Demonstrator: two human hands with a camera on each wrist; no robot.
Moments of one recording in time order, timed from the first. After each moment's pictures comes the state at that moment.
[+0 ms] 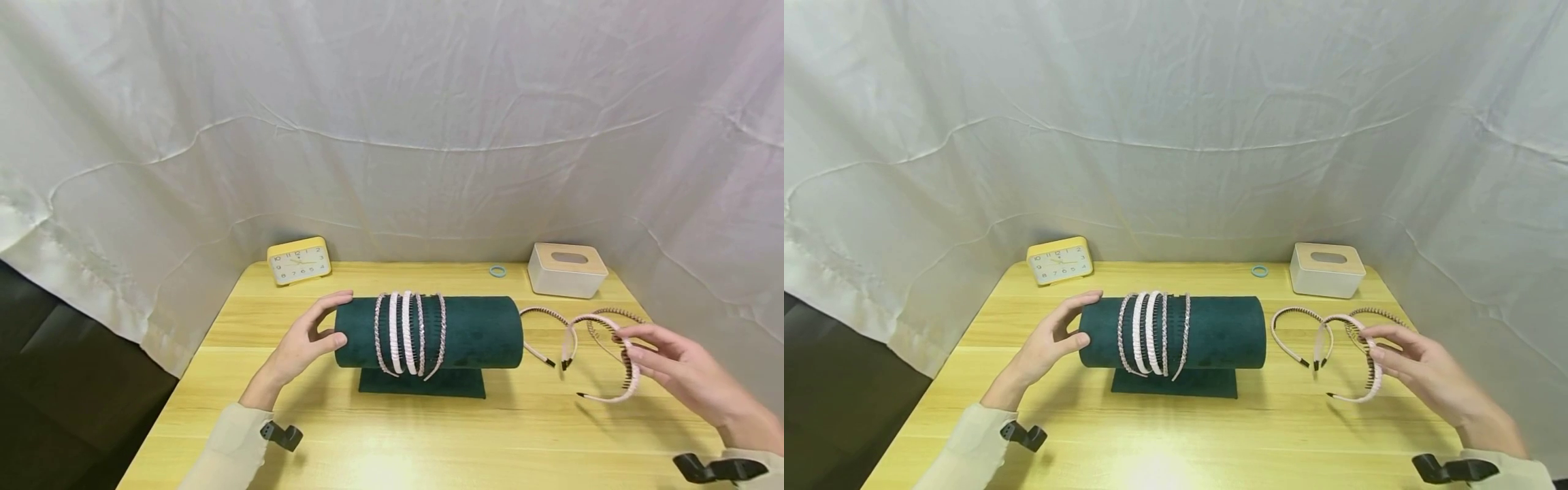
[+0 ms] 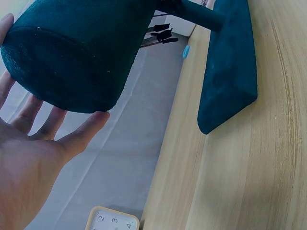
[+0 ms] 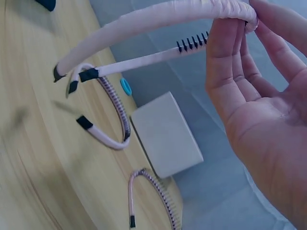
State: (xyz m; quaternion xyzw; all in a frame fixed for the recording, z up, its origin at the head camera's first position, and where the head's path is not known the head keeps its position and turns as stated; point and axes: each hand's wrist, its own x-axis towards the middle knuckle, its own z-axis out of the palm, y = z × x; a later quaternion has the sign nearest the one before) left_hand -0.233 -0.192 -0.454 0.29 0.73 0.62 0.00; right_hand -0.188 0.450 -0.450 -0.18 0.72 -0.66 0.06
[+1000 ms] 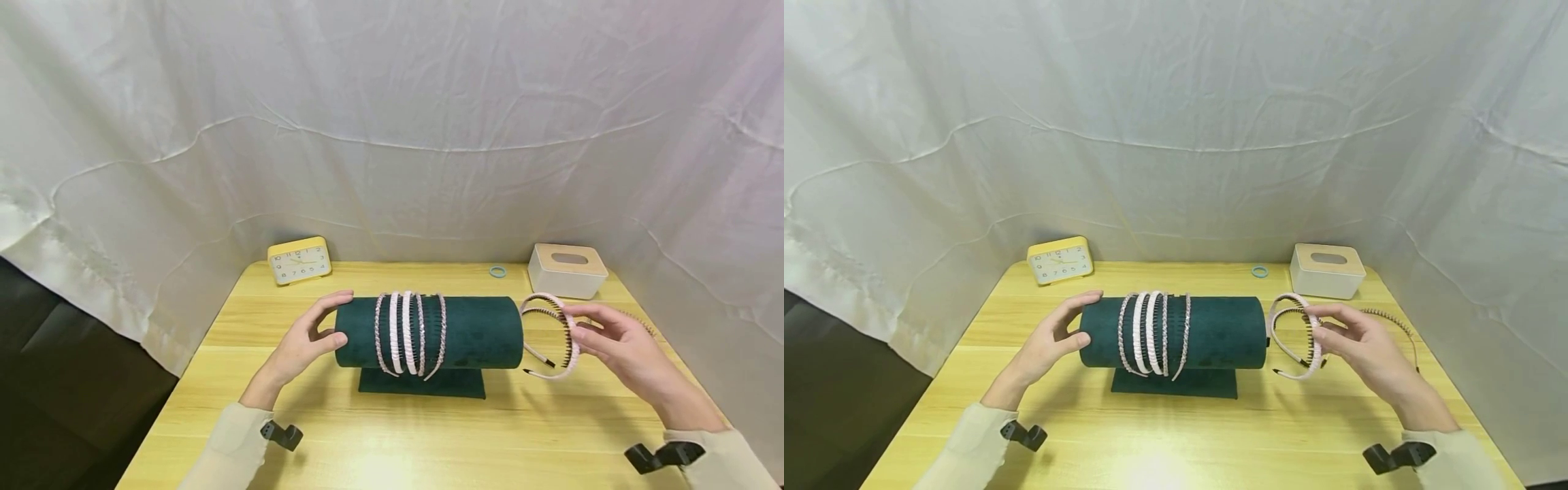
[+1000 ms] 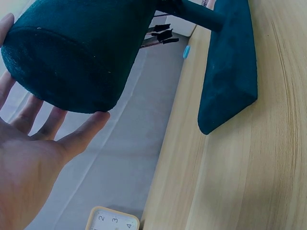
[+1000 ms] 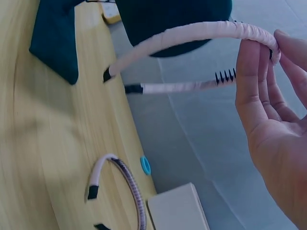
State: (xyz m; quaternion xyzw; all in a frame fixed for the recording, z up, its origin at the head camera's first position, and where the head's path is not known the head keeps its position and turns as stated) left_hand -0.232 -0.192 -0.454 0.29 0.73 0.62 0.00; right_hand -0.205 0.354 -0.420 -0.25 0.69 -0.68 0.02
